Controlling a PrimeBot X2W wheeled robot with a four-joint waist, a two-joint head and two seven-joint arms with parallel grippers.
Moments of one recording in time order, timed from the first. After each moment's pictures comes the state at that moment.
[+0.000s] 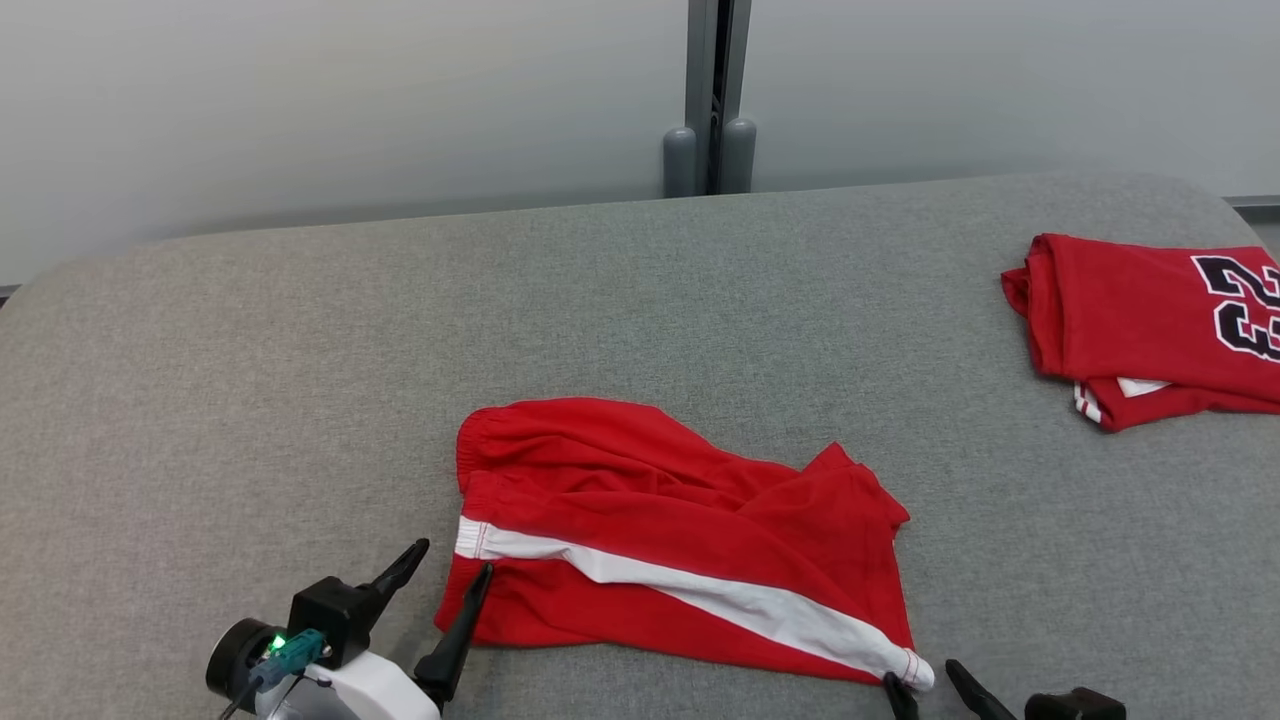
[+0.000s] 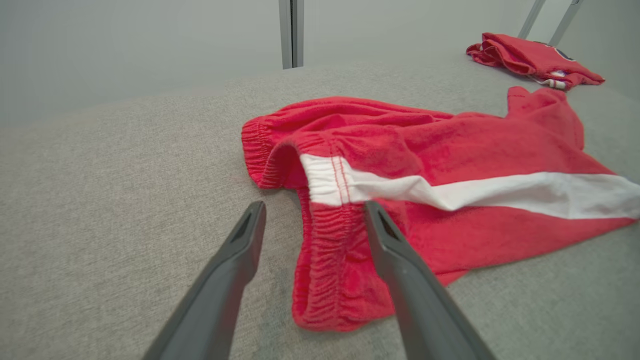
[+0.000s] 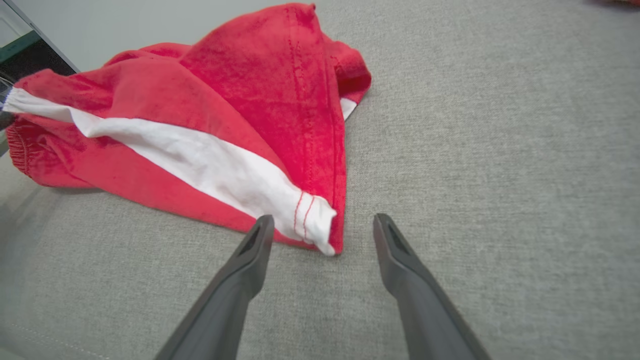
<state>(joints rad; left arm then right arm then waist) -0.18 0.26 -0.47 0.51 -0.38 -0.13 -0.25 0.04 -0.16 0.37 0.46 0.46 0.13 -0.26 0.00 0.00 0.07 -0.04</state>
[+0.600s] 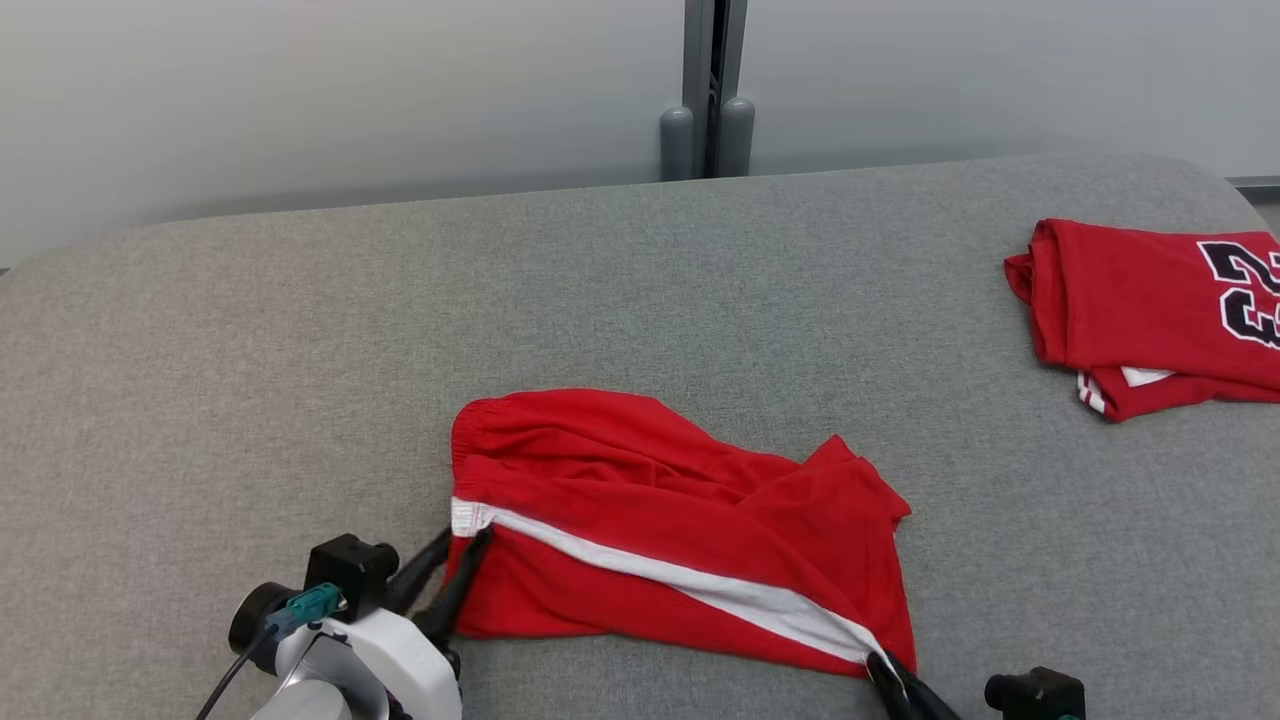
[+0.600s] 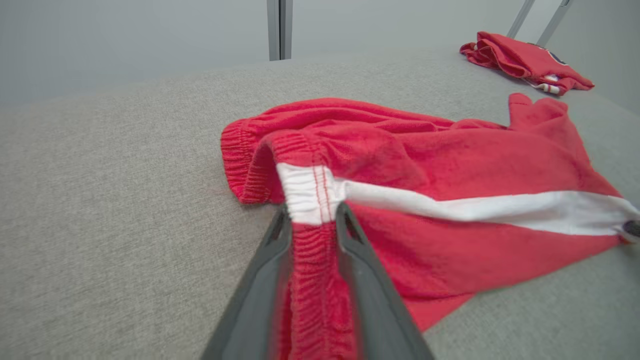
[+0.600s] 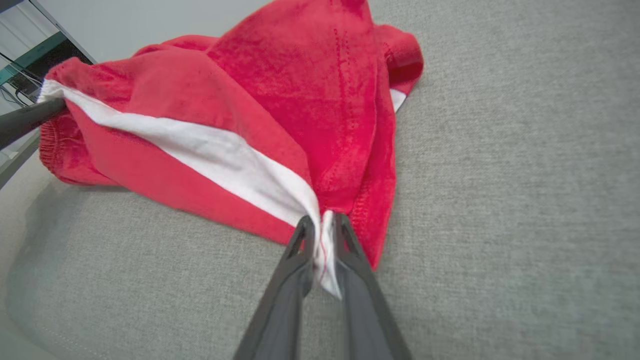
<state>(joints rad) -0.32 0.27 -0.62 0.63 -0.53 -0.13 -0.26 -0.03 -0.15 0.47 0.49 0.51 0.13 -0.26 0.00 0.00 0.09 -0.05</state>
